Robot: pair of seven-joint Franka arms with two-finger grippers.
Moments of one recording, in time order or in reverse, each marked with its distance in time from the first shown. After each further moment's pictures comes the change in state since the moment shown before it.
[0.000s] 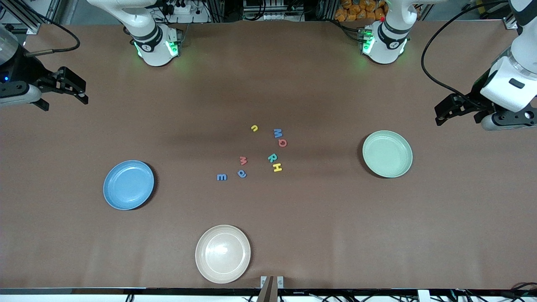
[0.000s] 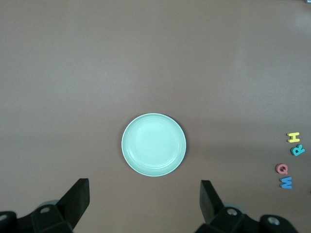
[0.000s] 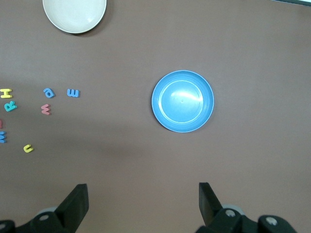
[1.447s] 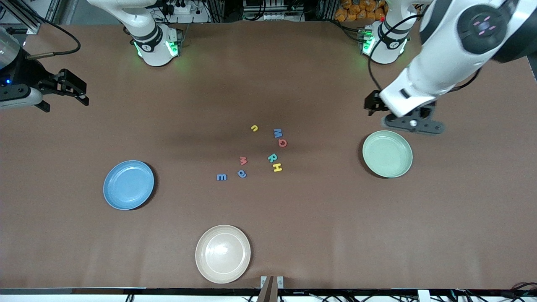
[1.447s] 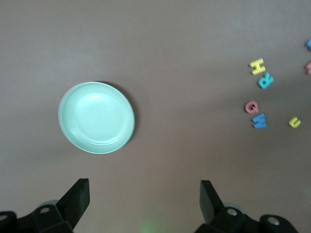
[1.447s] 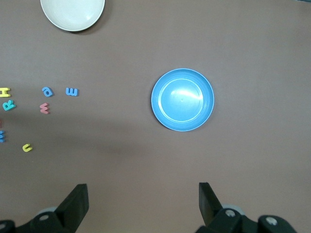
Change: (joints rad) left arm -0.052 0.135 -0.239 -0.040 -0.023 -0.028 -0.021; right arm -0.002 0.008 -0.002 -0.001 0.000 -0.001 0.000
